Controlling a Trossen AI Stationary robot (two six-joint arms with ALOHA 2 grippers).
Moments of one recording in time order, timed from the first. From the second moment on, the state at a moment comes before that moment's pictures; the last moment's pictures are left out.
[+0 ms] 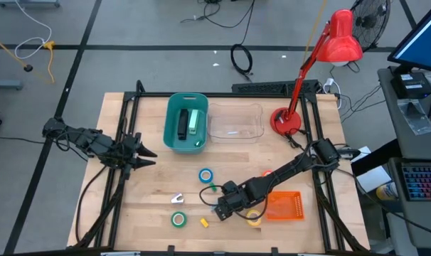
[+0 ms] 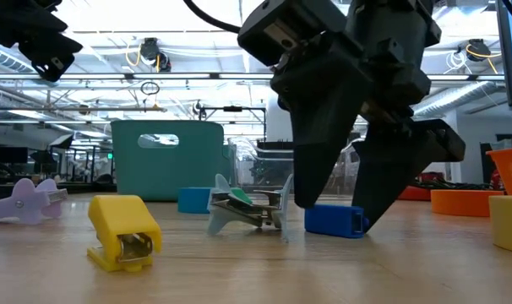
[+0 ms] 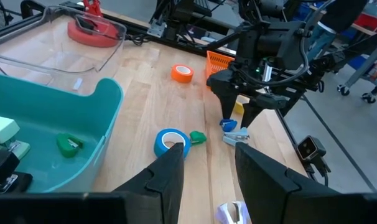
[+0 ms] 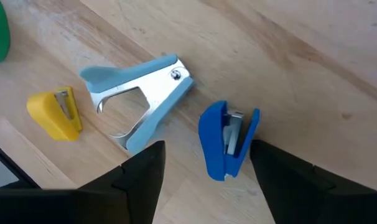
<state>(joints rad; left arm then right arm) -0.40 0.23 0.41 -0.47 -0.25 -0.41 0.41 2.06 1.34 -0.49 0.00 1.43</state>
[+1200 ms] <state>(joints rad) -0.40 0.23 0.41 -0.39 -0.25 -0.46 0.40 2.01 1.34 -0.57 -0.08 1.32</state>
